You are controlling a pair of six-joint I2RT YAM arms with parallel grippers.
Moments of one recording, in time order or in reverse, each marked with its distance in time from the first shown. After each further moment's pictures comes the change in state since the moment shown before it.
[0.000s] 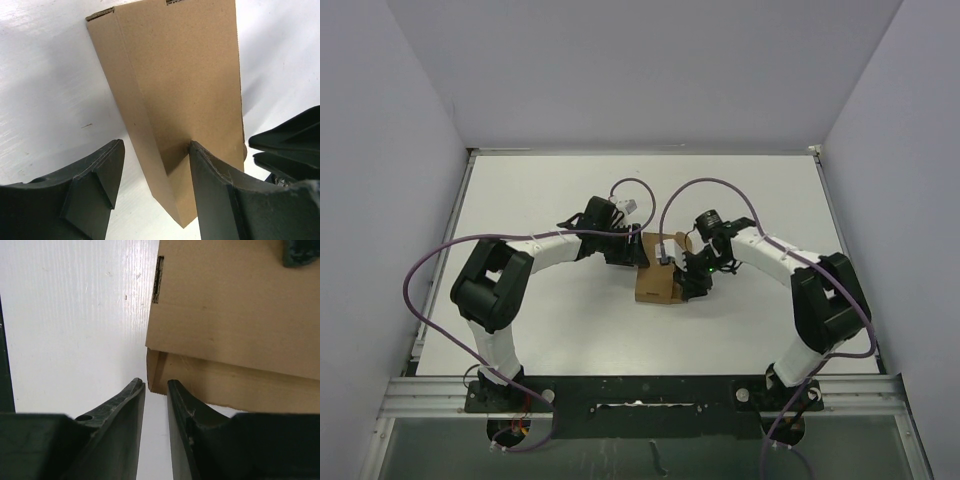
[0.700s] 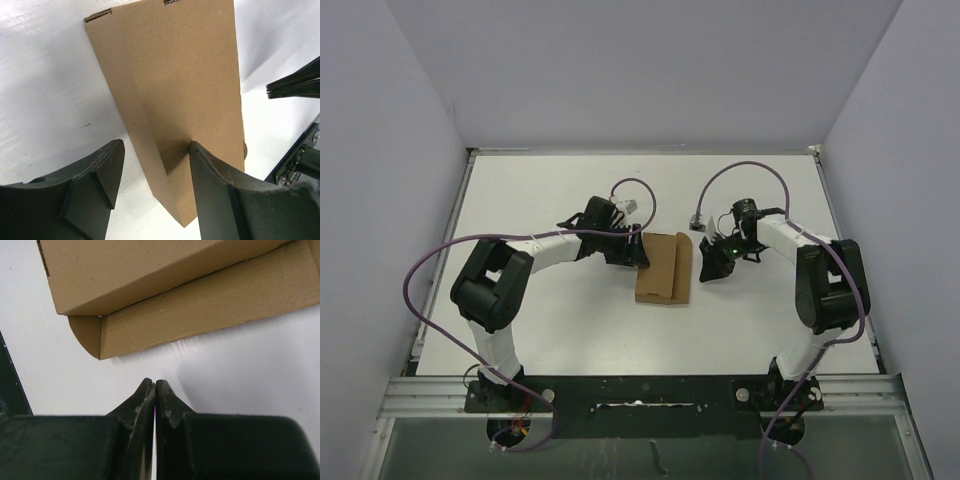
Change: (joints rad) left arm 0.000 0.000 0.000 0.000 0.009 0.012; right arm -0.290 0.083 0.035 0.020 -0.114 0.214
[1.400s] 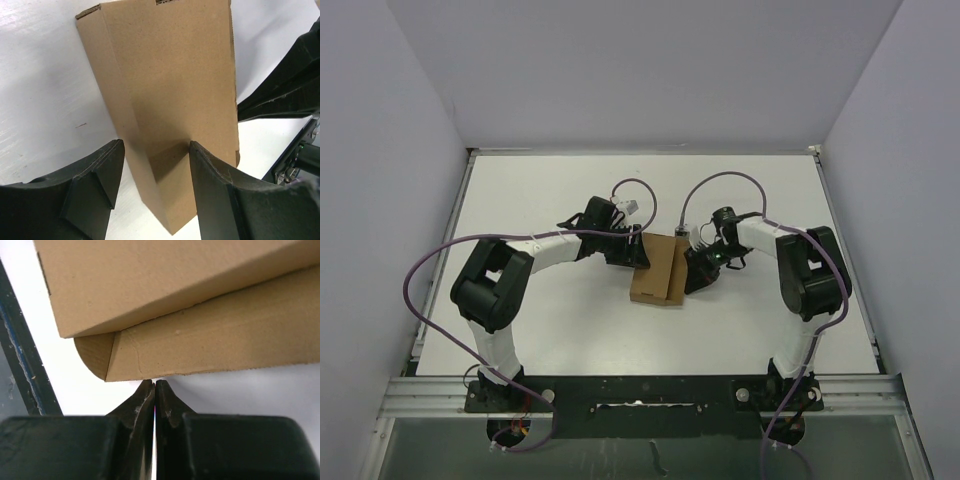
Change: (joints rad) left arm 0.000 0.000 0.000 0.000 0.016 0.007; right arm 0.084 0.137 0.013 0.039 -0.037 0.209
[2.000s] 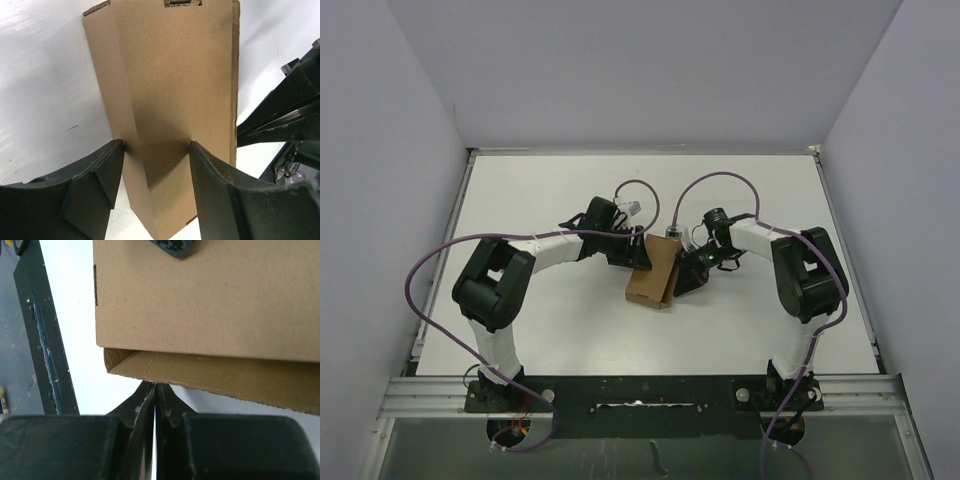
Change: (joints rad) left arm -0.007 0.009 0.006 0.001 0.024 0.012; right arm 0.061 -0.005 0.001 0.026 -0.133 0.006
